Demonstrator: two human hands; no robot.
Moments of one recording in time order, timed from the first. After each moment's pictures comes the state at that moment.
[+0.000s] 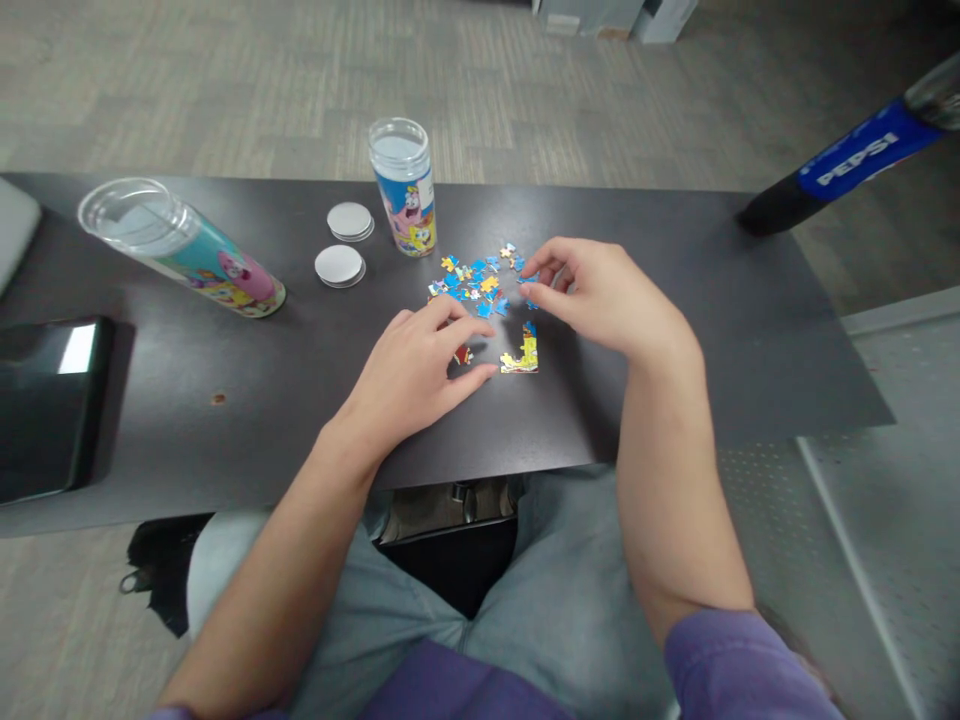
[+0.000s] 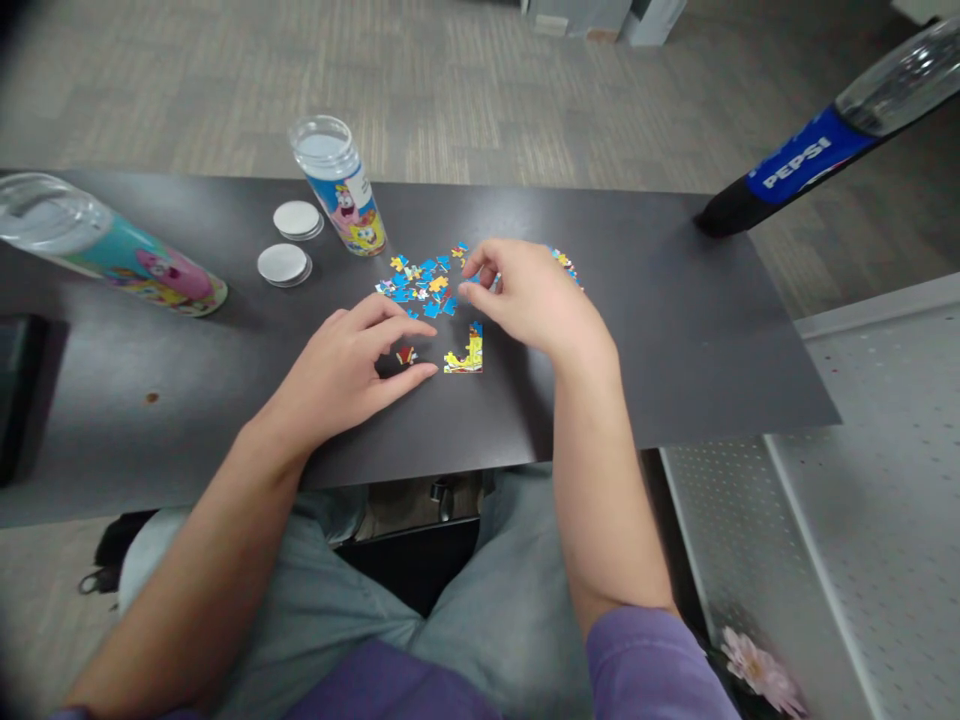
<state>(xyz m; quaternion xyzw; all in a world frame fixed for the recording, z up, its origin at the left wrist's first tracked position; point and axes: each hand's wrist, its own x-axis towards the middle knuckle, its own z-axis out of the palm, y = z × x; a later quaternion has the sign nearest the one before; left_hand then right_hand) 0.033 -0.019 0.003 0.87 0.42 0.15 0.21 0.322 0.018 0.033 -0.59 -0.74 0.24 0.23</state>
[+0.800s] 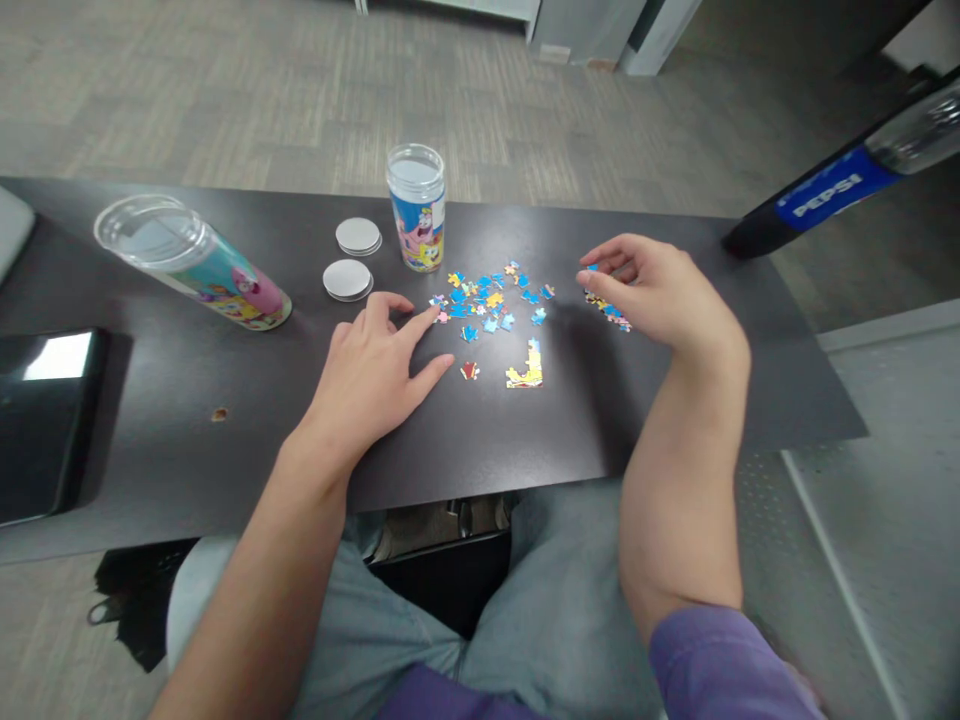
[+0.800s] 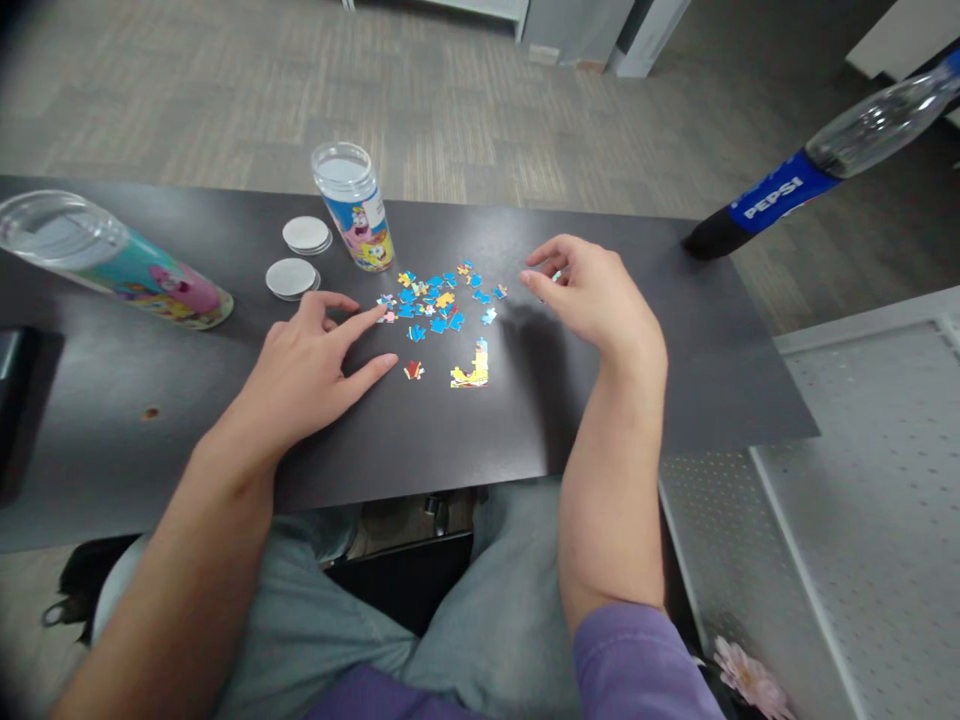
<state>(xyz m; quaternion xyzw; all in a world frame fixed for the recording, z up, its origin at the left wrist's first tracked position) -0.002 -0.010 -0.010 0.82 0.54 0.11 0.14 0.379 0.029 0.039 -0.66 -0.68 0.20 0.26</state>
